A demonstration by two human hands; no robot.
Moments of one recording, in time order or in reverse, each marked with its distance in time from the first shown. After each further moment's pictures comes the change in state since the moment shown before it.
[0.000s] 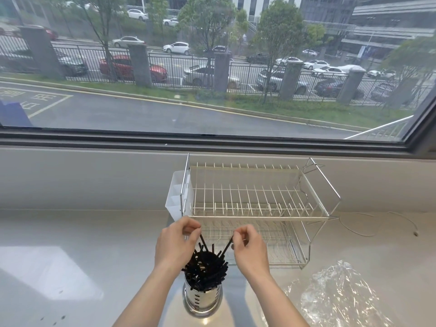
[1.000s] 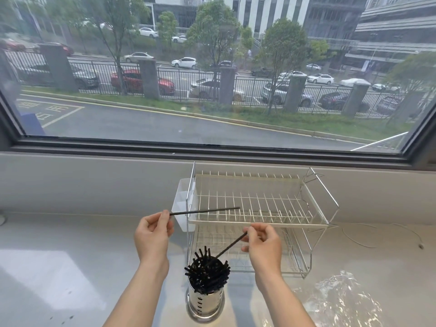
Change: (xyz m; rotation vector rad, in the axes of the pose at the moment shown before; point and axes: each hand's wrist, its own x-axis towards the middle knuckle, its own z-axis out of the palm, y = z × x) left_hand -0.001 0.011 -0.039 -0.962 0.455 -0.304; right_hand 0.000 -0.017 -0.019 0.538 0.162 0.075
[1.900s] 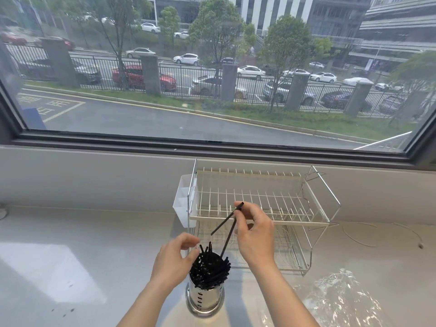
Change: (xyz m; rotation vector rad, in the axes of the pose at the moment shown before) left_hand -0.021 -0.039 -0.028 1.002 -0.561 0.223; right_hand -0.007 -0.028 0.020 -0.306 -0.119 -0.501
